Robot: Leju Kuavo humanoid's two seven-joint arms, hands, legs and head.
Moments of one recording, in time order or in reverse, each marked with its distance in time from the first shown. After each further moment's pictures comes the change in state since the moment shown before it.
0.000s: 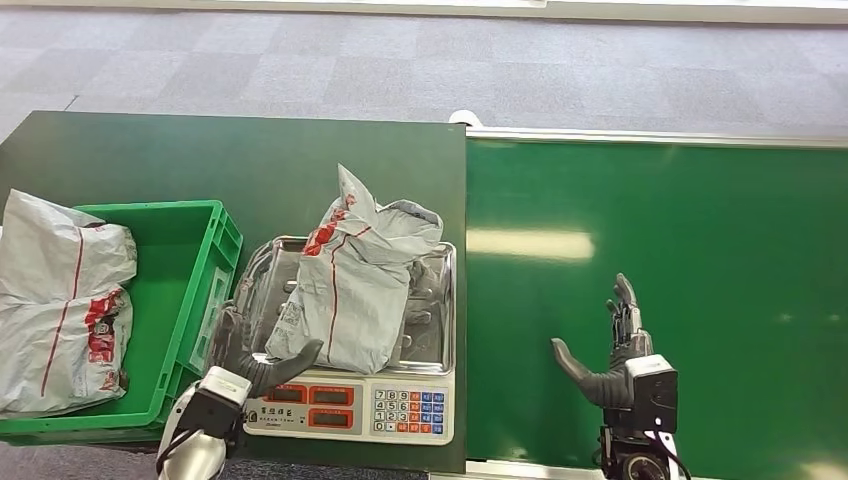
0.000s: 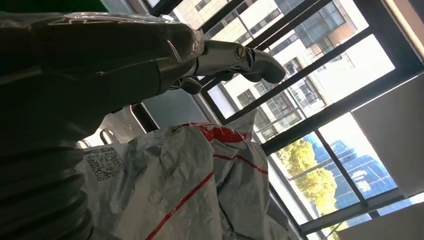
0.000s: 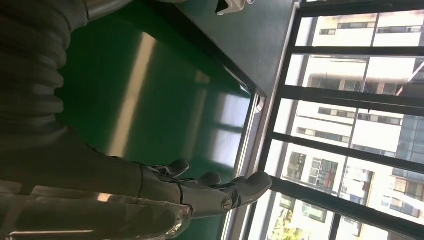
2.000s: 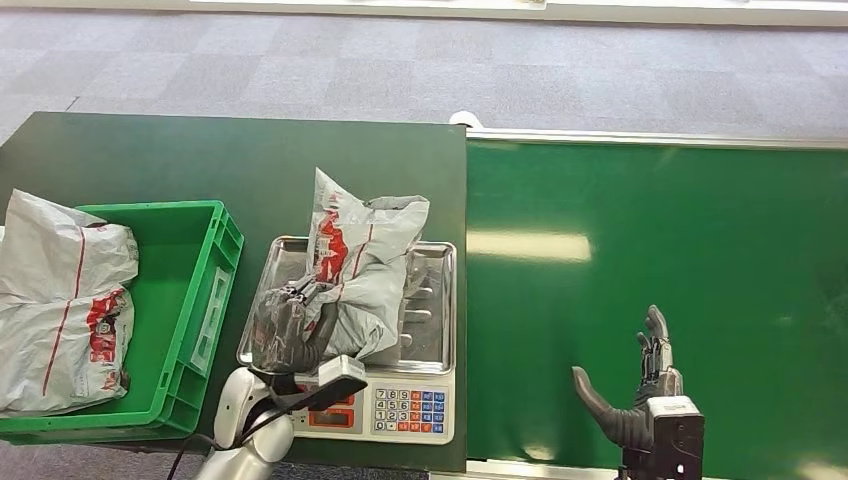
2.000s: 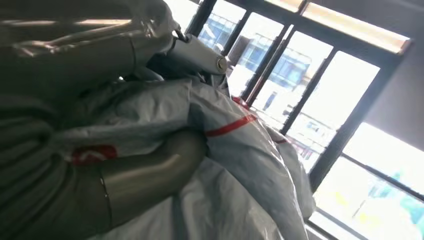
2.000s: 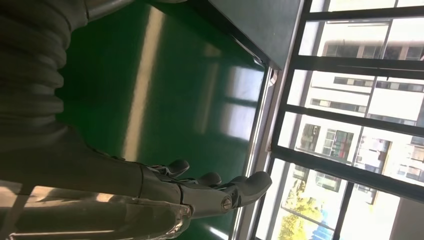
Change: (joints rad) left arm -0.152 -0.088 -0.045 0.332 -0.514 0.515 0.024; right arm 0.168 0.135 -0.142 -0.202 0.129 0.030 0.034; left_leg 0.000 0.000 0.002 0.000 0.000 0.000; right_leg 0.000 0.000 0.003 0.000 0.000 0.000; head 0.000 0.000
